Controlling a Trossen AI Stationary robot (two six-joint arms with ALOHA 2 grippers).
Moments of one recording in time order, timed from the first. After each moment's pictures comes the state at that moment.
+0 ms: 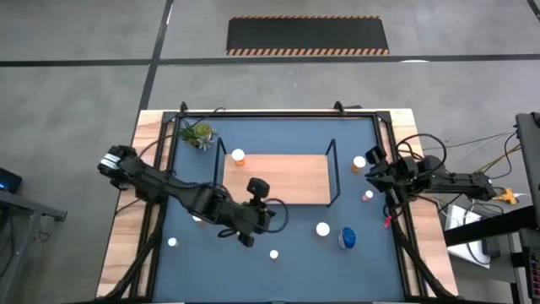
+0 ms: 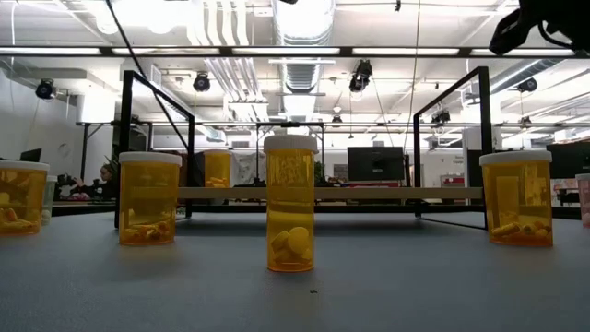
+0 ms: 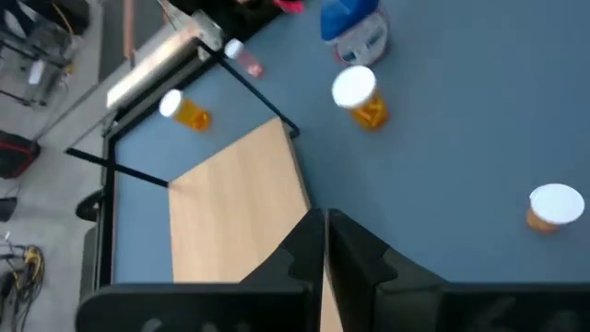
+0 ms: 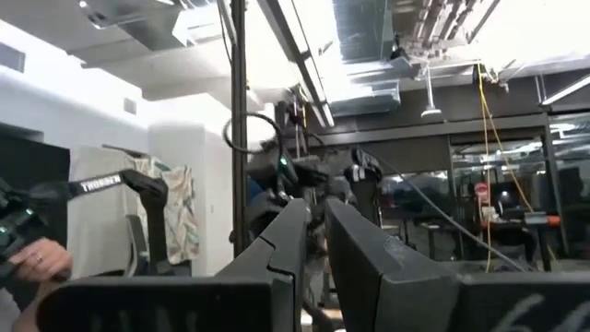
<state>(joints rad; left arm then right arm) -0.40 1.58 1.37 -0.50 -0.45 0.28 -0.04 0.09 0.07 0.53 -0.26 0.17</state>
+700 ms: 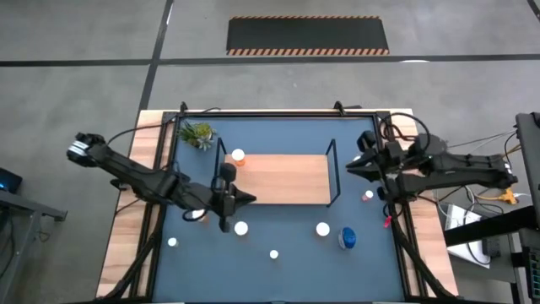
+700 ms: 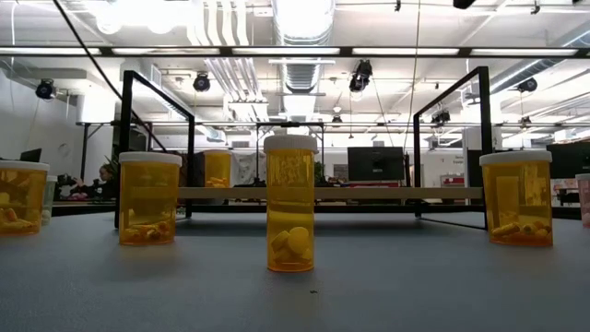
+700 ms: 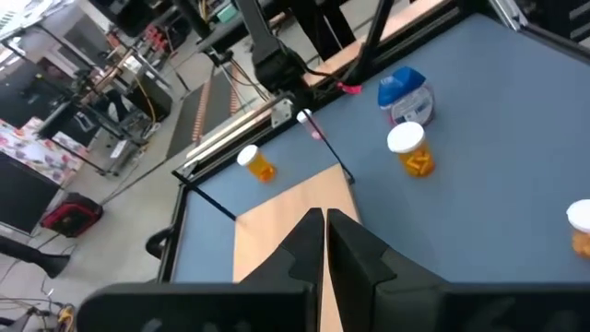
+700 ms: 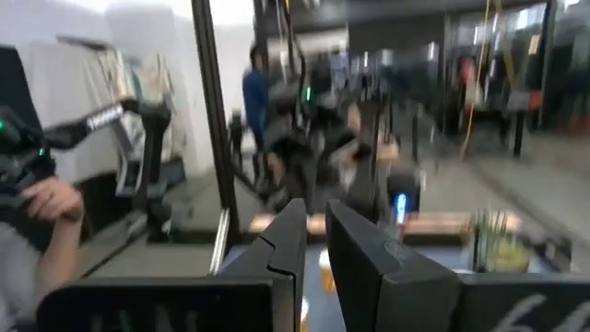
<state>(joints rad) -0.39 1.17 0.92 -0.09 -0.48 0.41 -0.03 0.69 0.66 0.06 -0.27 0.11</state>
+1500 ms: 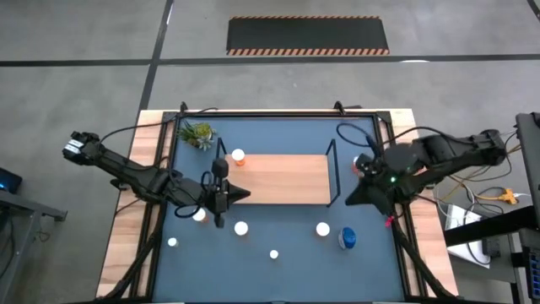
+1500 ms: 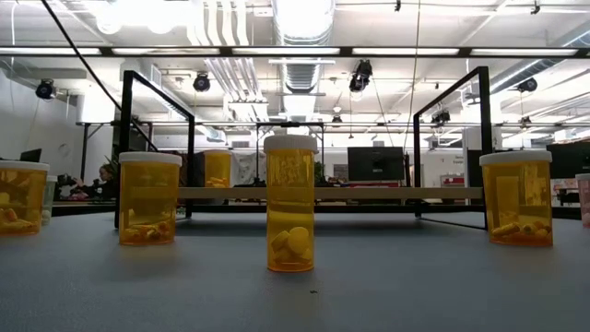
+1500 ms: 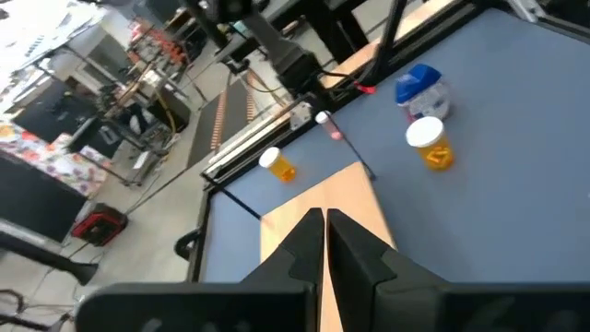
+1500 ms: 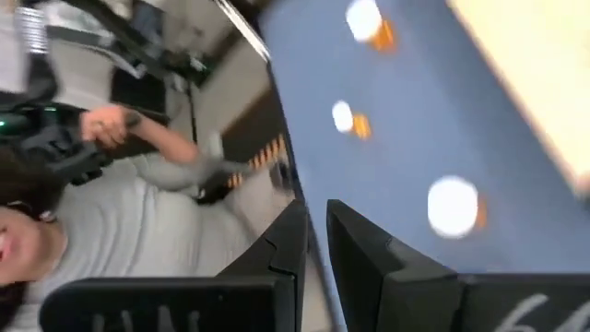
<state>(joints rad) -0.39 1.10 0.88 -0.08 -0.52 0.48 0.28 0.98 1.21 -0.85 -0.22 0.94</state>
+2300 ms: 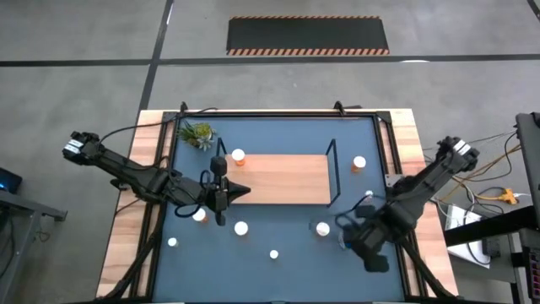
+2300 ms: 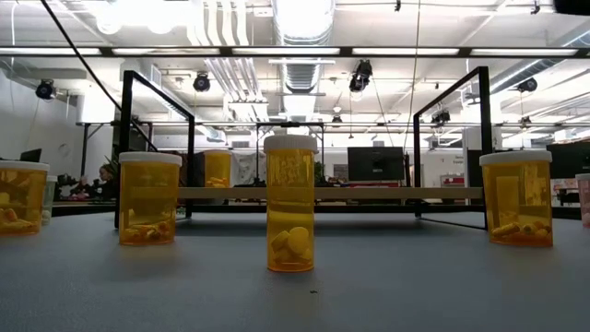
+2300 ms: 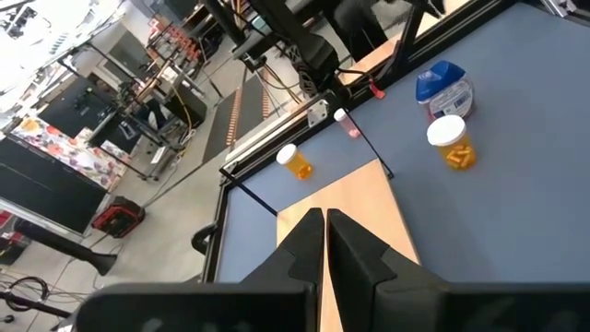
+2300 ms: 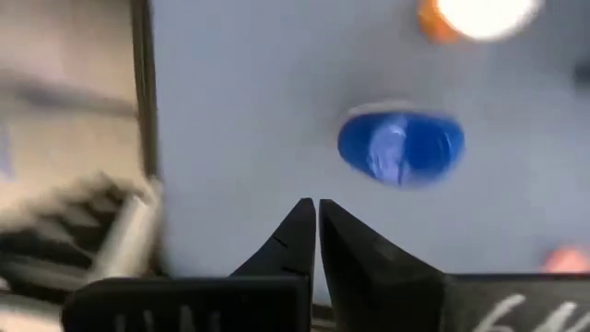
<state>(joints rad) -0.39 1.10 0.88 -0.07 -0.56 0.49 0.70 1.47 1.28 -1.18 -0.16 0.59</state>
